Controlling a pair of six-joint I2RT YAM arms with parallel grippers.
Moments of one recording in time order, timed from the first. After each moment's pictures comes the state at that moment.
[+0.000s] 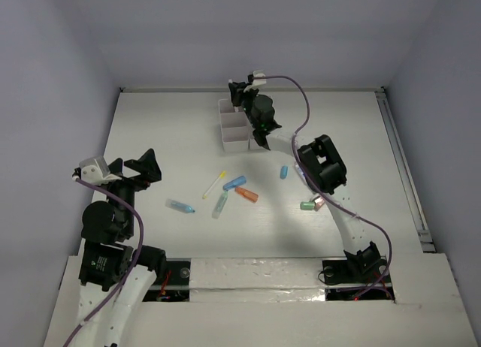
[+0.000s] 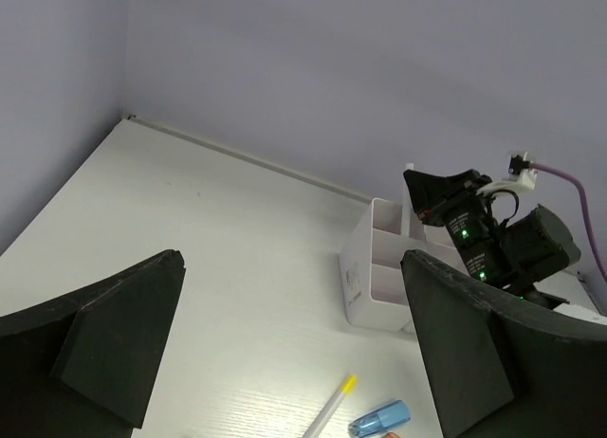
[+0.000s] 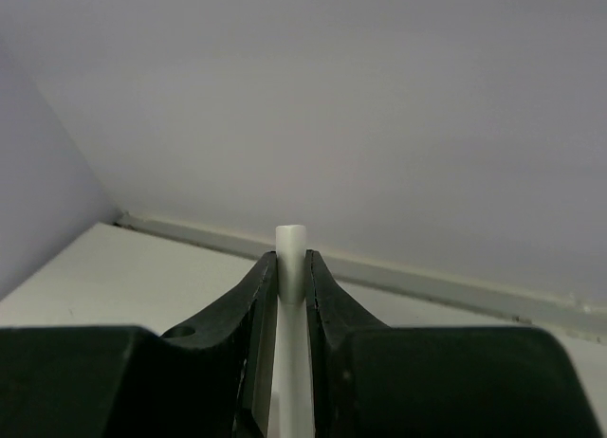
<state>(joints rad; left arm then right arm) -0.25 0.28 0.72 -0.29 -0.34 -0.34 0.58 2.50 1.94 0.85 0.15 0.19</state>
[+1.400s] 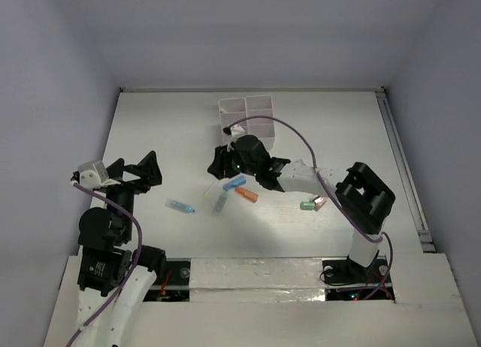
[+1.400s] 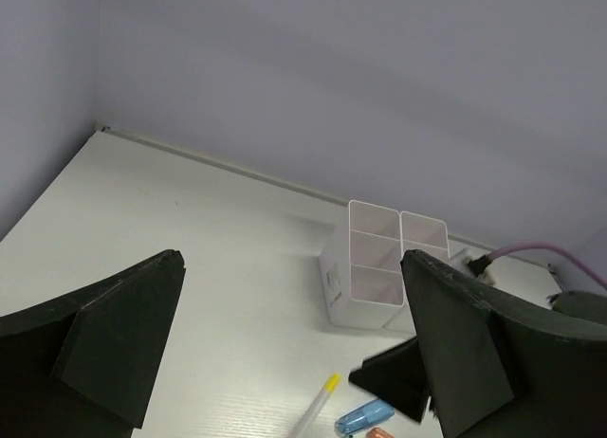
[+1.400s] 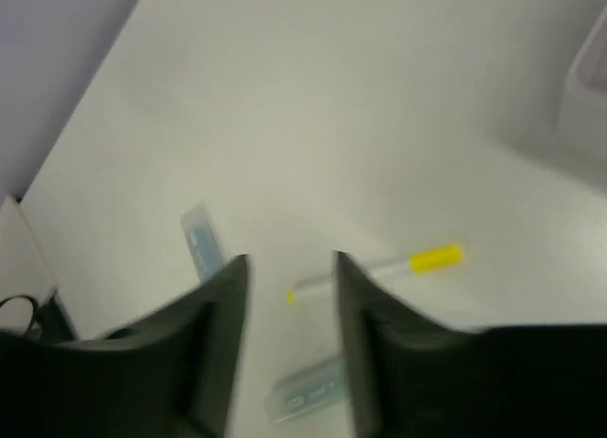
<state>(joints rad) -0.25 0.25 0.72 -0.29 -0.29 -0.34 0.86 1.84 1.23 0.27 -0.05 0.47</state>
